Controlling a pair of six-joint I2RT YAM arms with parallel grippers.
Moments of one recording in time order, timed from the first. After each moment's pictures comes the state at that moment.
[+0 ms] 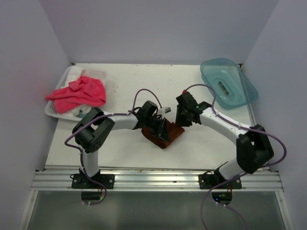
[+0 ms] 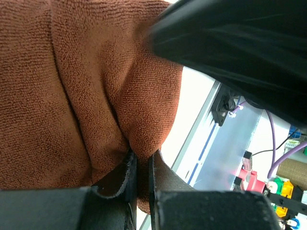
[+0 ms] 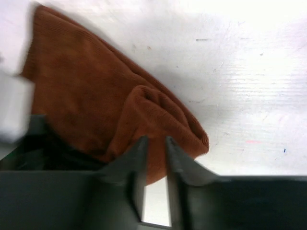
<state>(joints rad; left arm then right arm) -0.73 1.89 1.02 -0.02 0.76 -0.54 0.58 1.57 1.04 -0.60 0.08 0.69</state>
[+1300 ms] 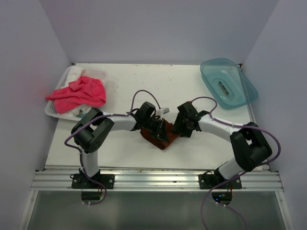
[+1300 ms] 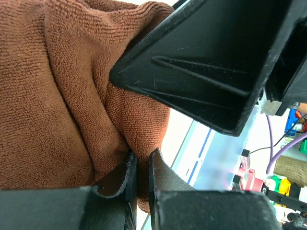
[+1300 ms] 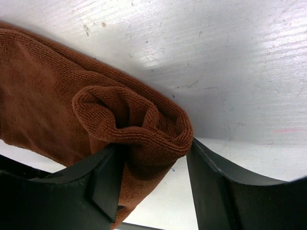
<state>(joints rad) -0.71 1.88 0.97 0.04 0.78 -0.55 0.56 1.54 0.84 -0.45 0.03 0.94</state>
